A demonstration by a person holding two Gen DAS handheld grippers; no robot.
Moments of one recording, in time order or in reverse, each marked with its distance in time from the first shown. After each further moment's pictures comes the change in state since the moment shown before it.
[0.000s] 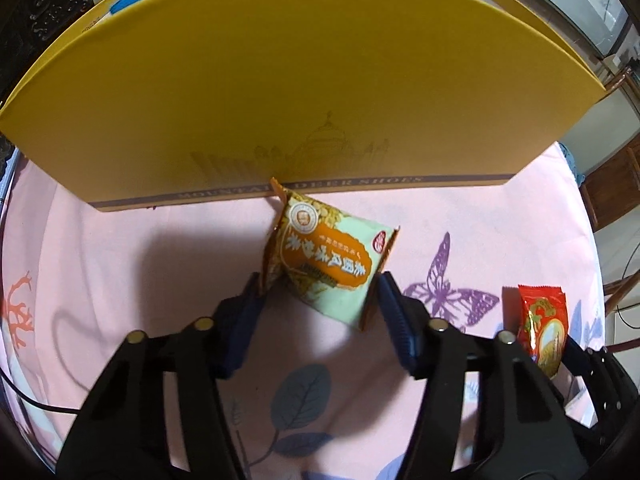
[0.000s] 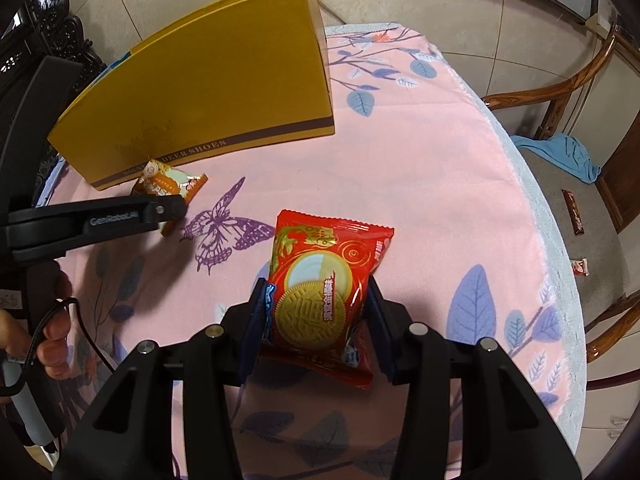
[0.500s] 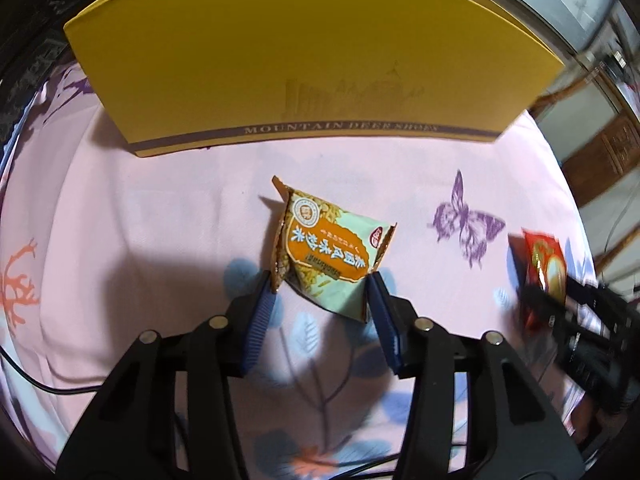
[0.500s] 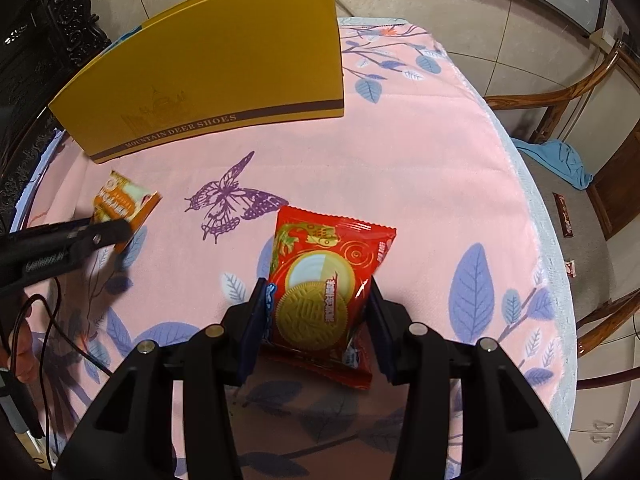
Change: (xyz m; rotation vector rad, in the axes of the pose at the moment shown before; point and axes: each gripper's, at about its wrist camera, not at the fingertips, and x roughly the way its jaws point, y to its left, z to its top) left arm -0.017 0.043 -0.037 0.044 -0.018 -0.093; right arm -0.005 0.012 -0.010 -0.044 0.025 -0.043
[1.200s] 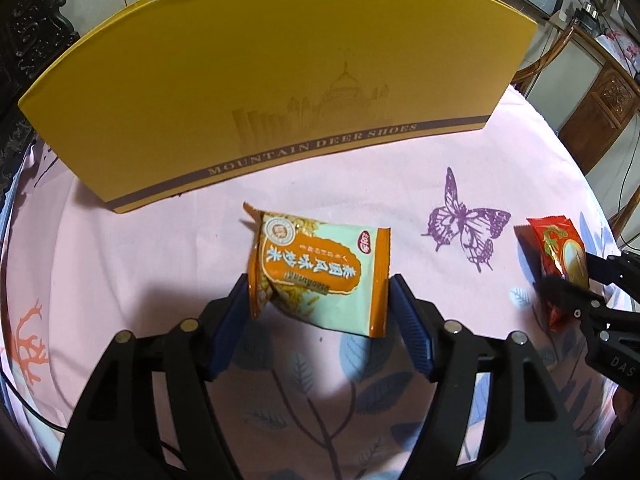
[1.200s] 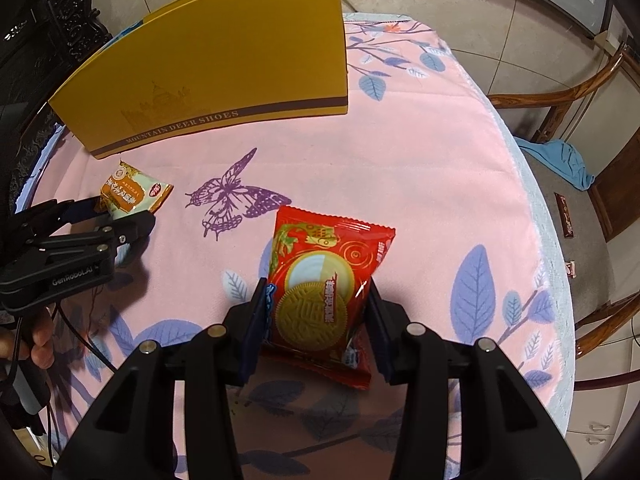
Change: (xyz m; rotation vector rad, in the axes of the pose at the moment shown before) left arm 0.016 -0.035 -0.004 0.155 -0.078 0.043; right arm 0.001 0.002 0.003 -0.004 0.024 0.002
